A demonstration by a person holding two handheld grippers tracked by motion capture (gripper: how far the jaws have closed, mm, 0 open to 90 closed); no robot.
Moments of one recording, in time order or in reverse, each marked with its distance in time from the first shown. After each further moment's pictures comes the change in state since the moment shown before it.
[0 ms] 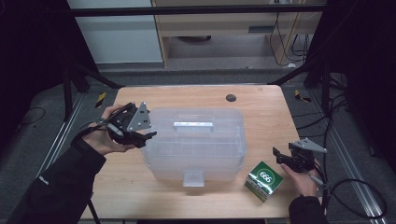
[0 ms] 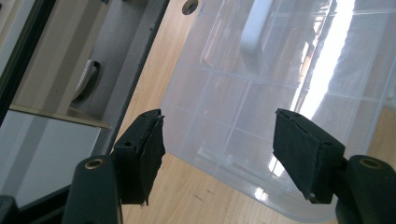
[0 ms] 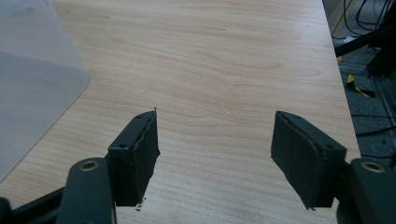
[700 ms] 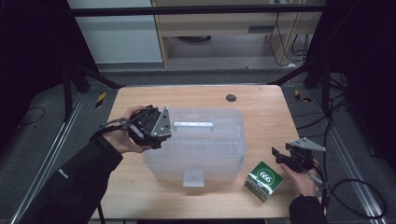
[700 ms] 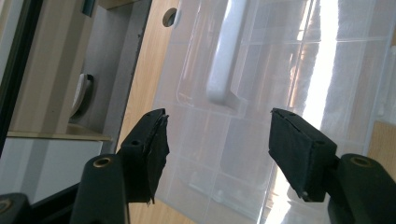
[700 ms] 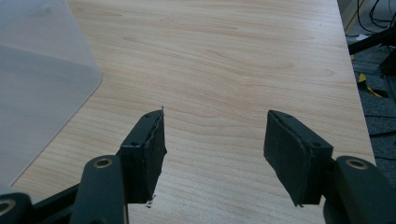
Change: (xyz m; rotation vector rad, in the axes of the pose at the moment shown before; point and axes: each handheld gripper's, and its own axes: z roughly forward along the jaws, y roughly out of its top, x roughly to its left) left arm -0.013 0.036 0.024 0.025 -0.046 0.138; right arm 0.003 0.003 0.000 0.013 0.032 -0.009
